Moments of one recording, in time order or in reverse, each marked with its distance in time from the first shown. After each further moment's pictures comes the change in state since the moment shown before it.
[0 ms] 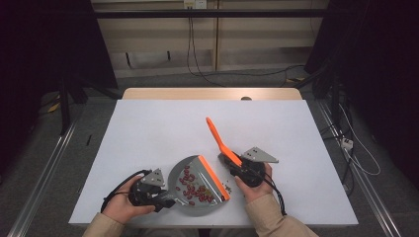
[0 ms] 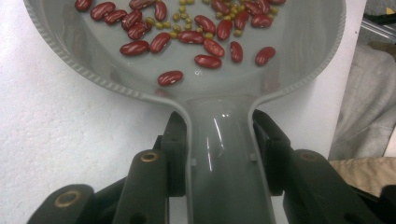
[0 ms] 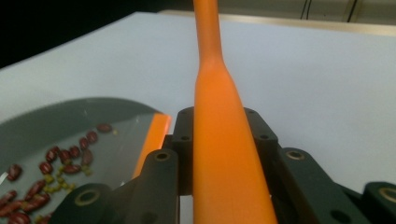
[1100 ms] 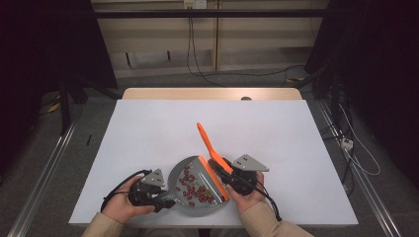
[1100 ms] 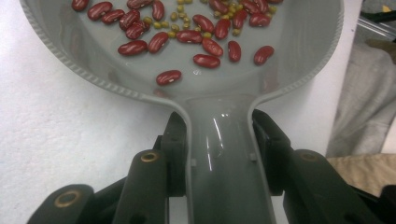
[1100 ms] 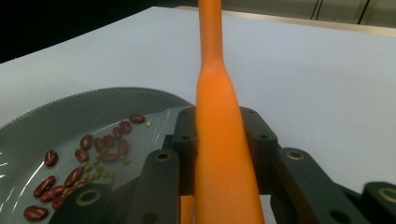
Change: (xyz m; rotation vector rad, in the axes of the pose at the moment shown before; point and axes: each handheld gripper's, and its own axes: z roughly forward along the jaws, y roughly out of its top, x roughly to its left) left arm 0.000 0.000 -0.001 0.016 -0.015 0.021; right arm 0.033 -0.003 -0.003 -0.004 0.020 -0.049
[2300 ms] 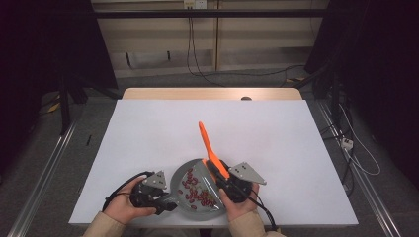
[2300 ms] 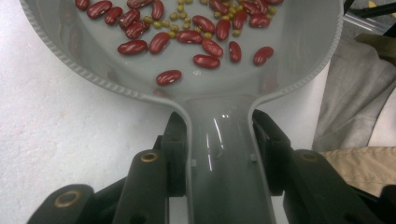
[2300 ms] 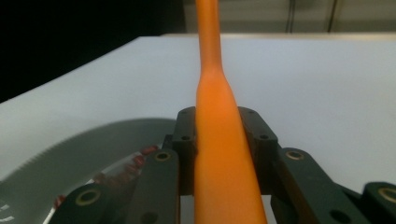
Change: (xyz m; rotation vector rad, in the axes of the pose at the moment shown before) left arm -0.003 0.002 0.003 -0.002 -0.025 0.021; right arm 0.028 -0.008 -0.003 -0.126 -0.075 0.114
